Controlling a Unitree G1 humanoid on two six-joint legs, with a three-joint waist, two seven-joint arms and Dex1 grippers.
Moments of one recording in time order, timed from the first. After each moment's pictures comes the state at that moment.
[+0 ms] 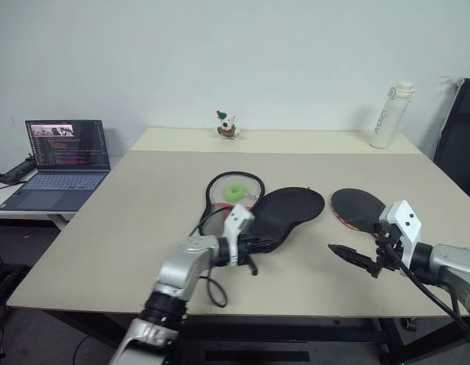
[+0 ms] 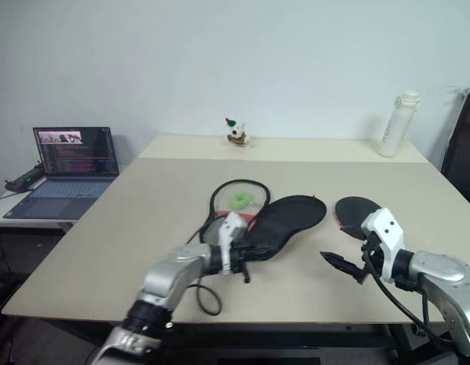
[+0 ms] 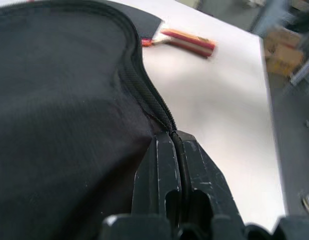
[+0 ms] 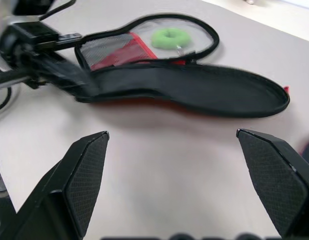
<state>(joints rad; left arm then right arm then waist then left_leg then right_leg) -0.61 0.18 -0.16 0.20 -0.26 0.55 -0.90 -0.15 -0.80 -0.22 -0.45 0.55 0.68 0.76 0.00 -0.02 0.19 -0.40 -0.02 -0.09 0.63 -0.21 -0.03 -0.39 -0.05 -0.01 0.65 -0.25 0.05</state>
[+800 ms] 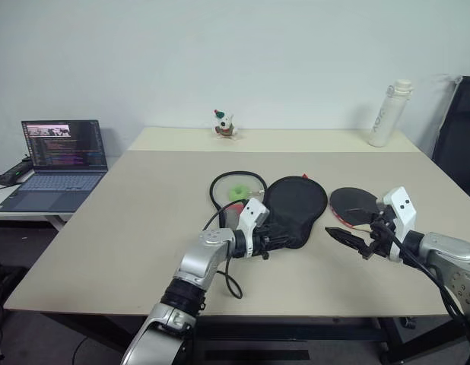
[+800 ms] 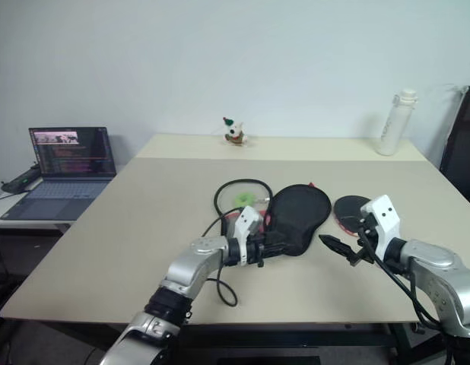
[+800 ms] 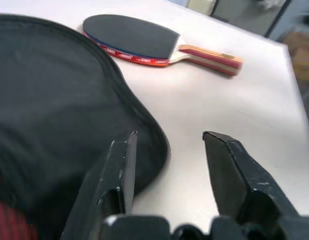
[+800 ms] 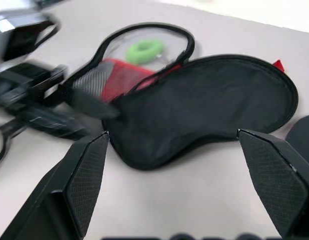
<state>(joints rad) -0.61 0.21 -0.16 0.23 -0.29 0.50 -0.92 -0.32 -0.68 -0.21 -0.34 0.60 0.83 0.61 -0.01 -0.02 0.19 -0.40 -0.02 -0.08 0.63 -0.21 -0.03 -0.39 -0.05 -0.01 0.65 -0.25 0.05</state>
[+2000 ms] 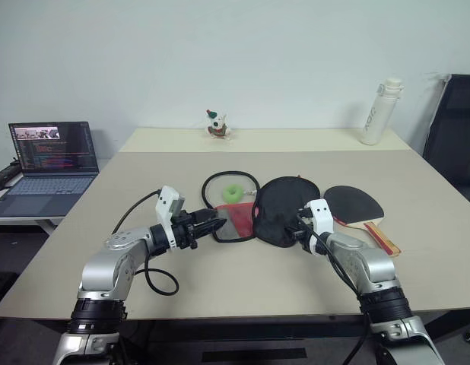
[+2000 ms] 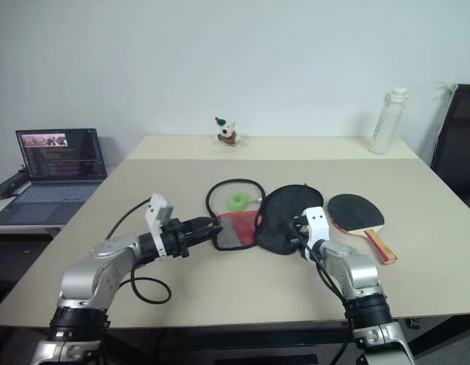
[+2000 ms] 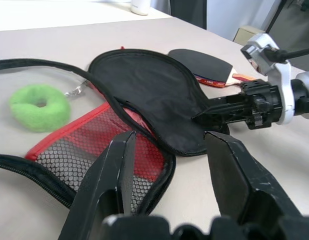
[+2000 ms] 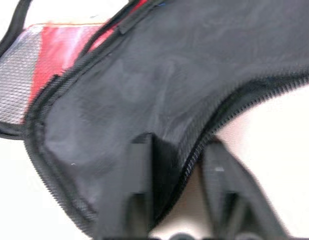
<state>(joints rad) -0.48 0.53 0.12 0.04 -0.47 0.58 -0.92 -0.58 -0.23 0.02 0.12 0.31 0.82 0.33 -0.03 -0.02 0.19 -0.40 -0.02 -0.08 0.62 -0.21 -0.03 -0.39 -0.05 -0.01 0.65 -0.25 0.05</state>
